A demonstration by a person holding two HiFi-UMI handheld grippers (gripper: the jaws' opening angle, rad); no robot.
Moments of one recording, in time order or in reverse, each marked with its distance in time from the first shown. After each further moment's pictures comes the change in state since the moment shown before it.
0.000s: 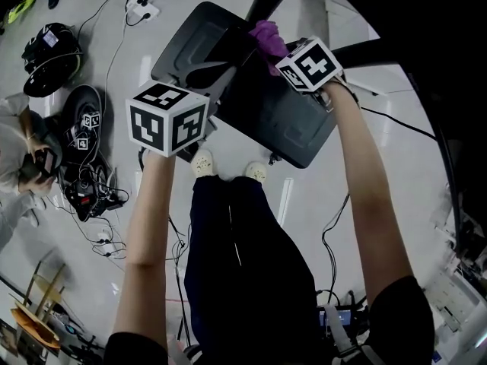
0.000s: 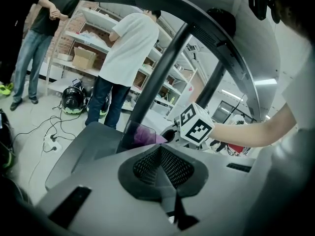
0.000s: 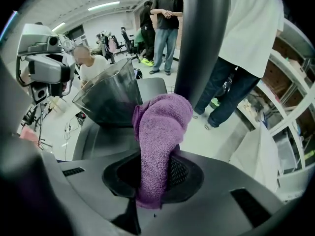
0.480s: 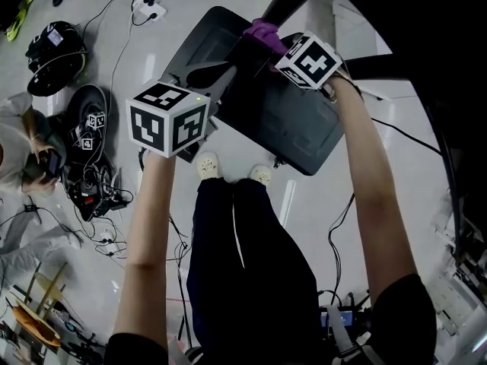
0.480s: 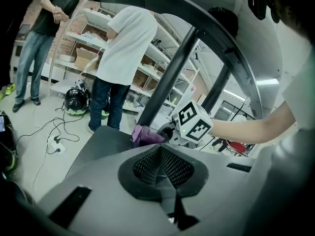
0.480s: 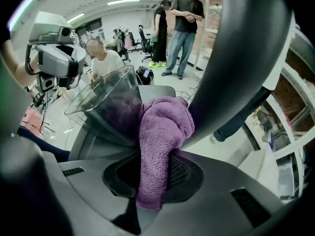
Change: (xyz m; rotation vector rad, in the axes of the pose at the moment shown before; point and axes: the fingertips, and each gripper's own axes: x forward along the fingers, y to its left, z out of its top) left arm -0.008 0.028 0.006 -0.001 0.008 0.016; right arm 0.021 0.009 0.044 -0.188 -0.022 0.072
